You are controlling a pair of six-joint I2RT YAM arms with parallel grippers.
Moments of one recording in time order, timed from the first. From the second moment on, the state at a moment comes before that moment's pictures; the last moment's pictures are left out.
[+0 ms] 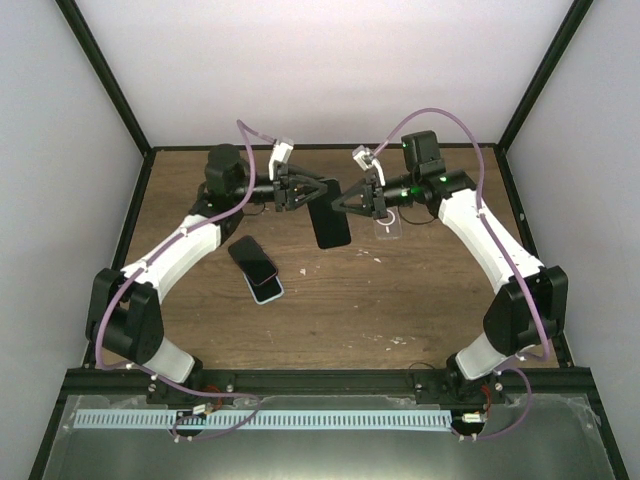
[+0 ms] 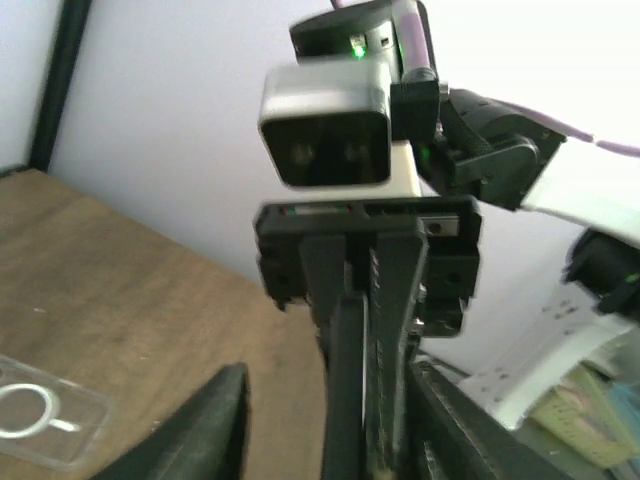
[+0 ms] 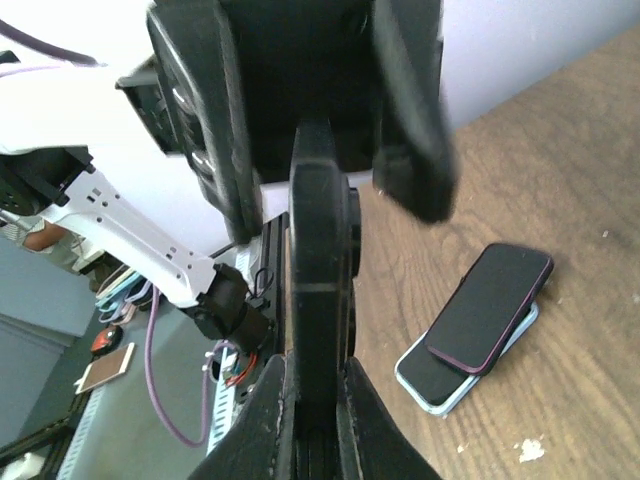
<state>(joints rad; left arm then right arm) -0.40 1.53 1.15 0.47 1.10 -0.58 0.34 1.56 1.47 -0.61 -1.23 -0.13</state>
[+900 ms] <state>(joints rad) -0.22 1.40 1.32 -0.43 0.63 -0.02 -0.12 1.71 1.06 -0.85 -1.11 -0.24</state>
